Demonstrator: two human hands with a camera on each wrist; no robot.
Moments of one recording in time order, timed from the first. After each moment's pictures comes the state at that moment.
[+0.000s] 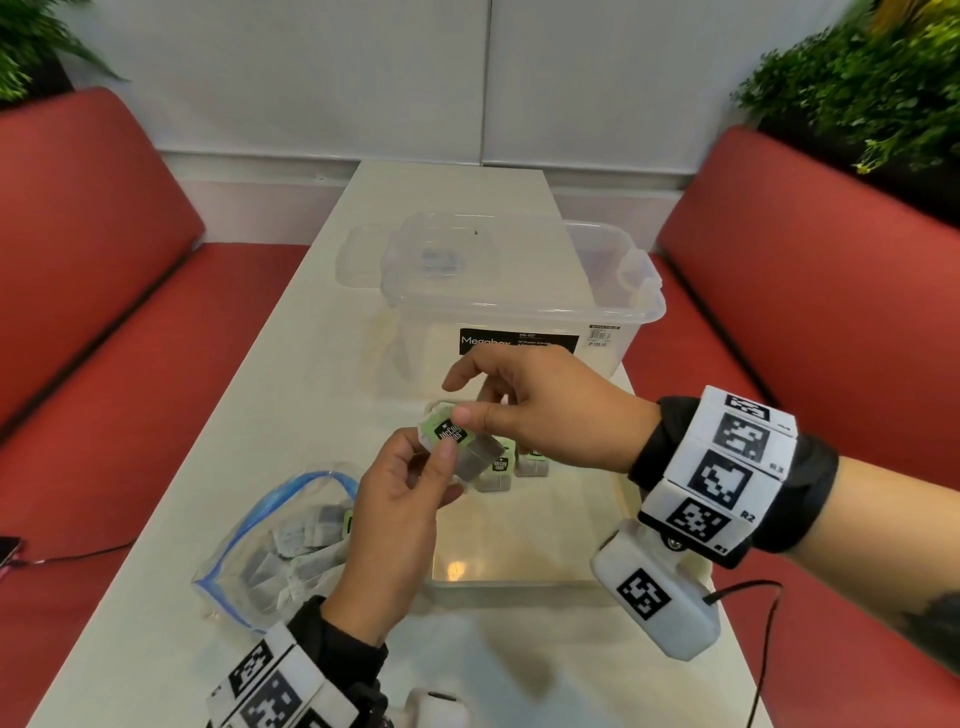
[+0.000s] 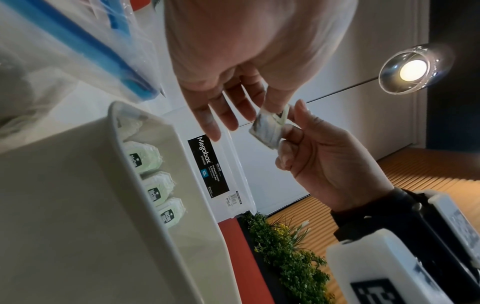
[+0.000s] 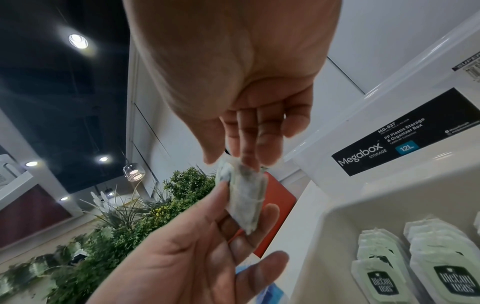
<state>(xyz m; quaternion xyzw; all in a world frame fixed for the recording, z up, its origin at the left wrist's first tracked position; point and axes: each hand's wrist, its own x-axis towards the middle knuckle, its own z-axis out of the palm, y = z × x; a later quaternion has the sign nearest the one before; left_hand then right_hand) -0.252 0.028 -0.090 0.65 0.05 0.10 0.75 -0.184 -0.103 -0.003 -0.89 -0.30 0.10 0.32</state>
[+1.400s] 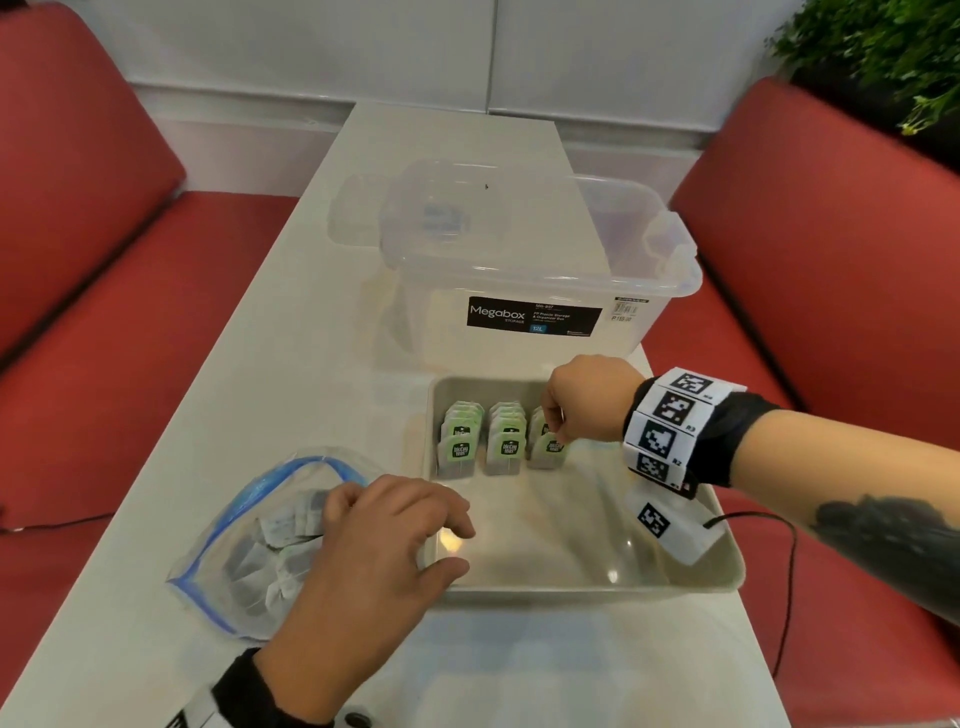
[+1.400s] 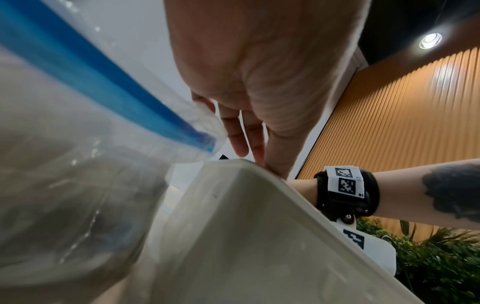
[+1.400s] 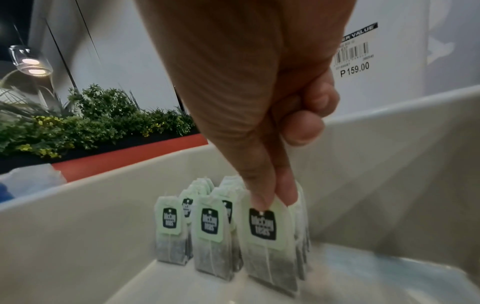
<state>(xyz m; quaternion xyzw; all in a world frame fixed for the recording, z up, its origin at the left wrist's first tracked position) -0.267 0.069 -0.127 0.95 -0.12 0.07 0.27 -0.105 -0.129 -0.084 -0.95 -0.23 0.18 -0.11</state>
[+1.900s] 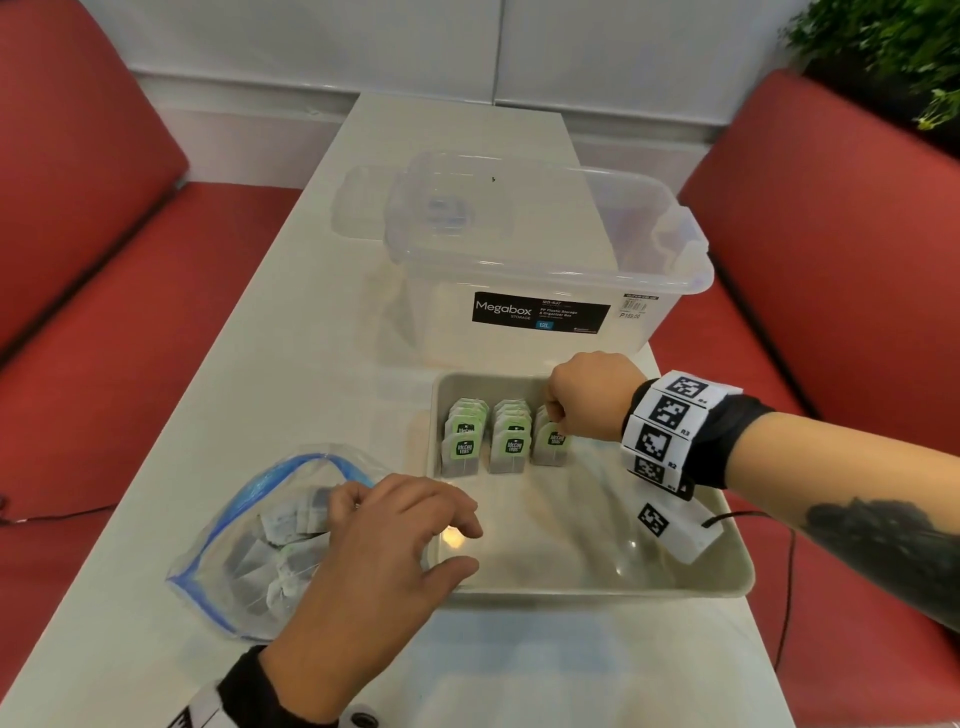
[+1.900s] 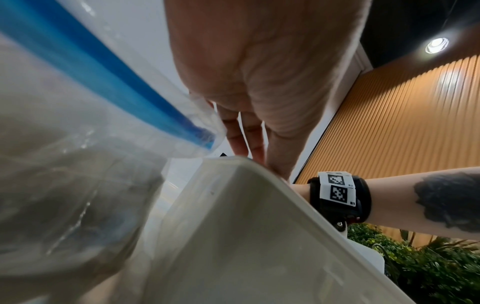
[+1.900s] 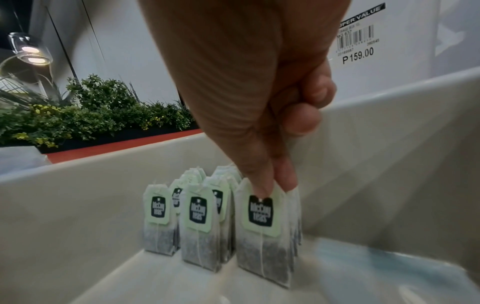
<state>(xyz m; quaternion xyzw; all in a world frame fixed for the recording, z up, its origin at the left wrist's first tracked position) -0.265 0.068 -0.130 0.95 -0.12 0.06 0.30 -0.099 -0.127 -0.094 -0.95 -0.23 0.14 -0.13</state>
